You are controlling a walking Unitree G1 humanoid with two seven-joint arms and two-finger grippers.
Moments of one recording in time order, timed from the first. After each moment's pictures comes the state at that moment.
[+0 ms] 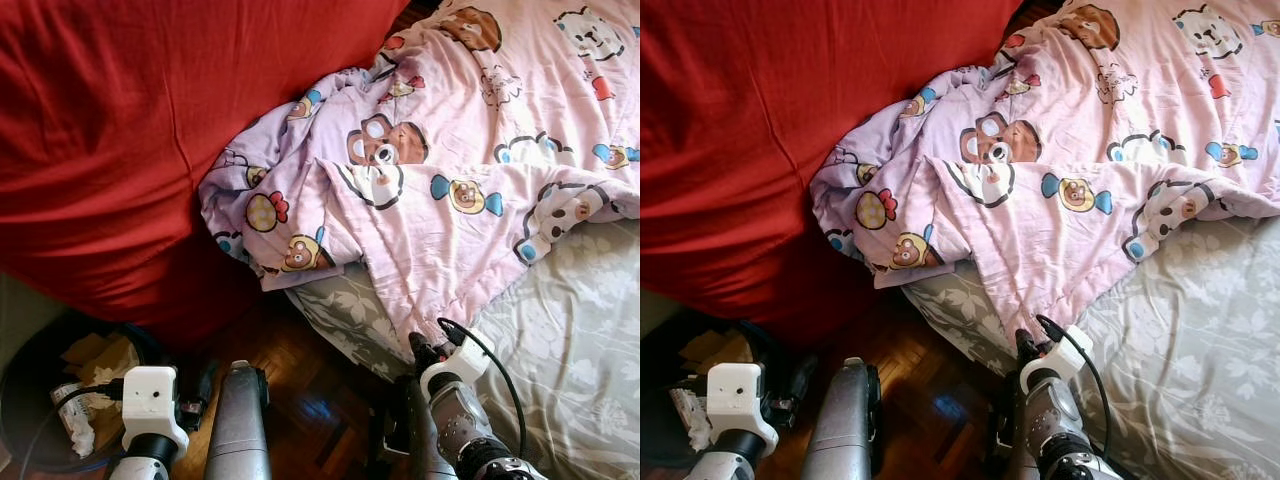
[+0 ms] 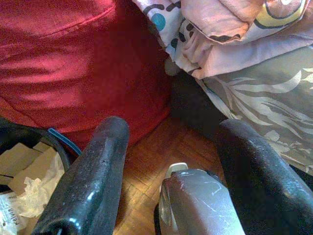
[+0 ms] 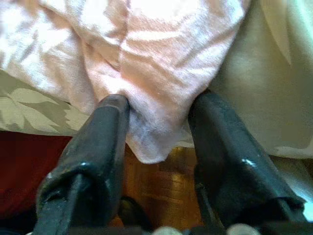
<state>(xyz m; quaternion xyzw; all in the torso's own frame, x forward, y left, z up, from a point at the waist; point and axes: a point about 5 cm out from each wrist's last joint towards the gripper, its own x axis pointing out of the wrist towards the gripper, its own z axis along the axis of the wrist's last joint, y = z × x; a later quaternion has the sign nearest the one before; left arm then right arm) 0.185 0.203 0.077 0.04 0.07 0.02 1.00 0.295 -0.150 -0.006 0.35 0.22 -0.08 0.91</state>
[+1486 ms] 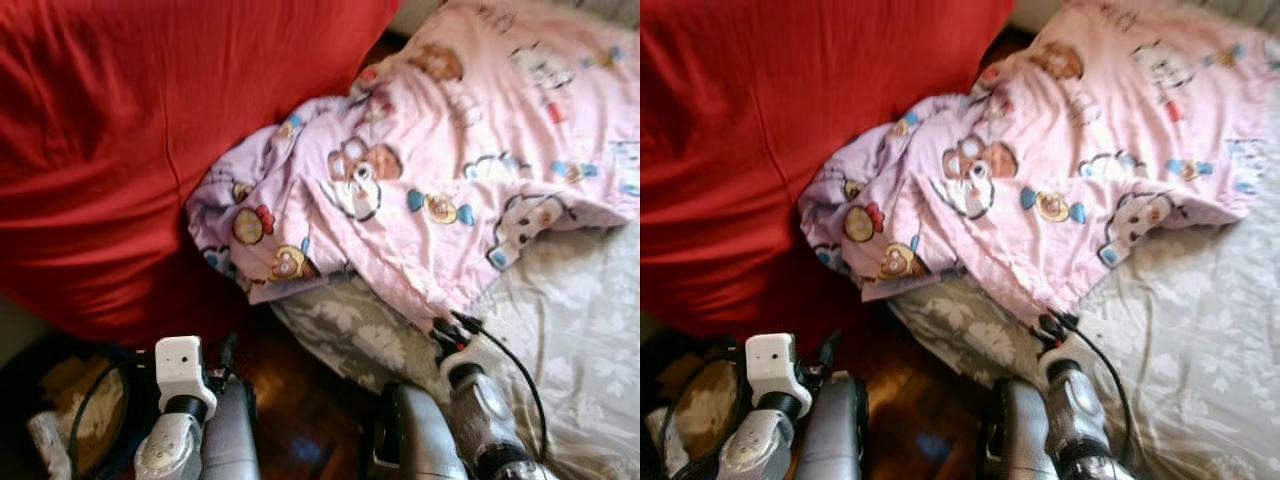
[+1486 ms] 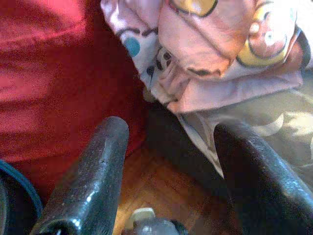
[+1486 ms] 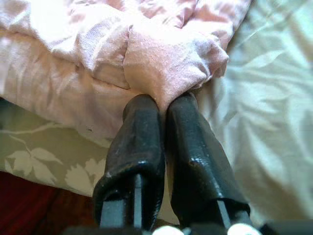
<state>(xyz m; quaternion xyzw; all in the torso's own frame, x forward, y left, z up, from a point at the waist) 0.242 0.190 0.055 -0.02 0.06 0.04 1.00 0.294 -0.179 0.007 0.25 0.14 -0.05 0.96</state>
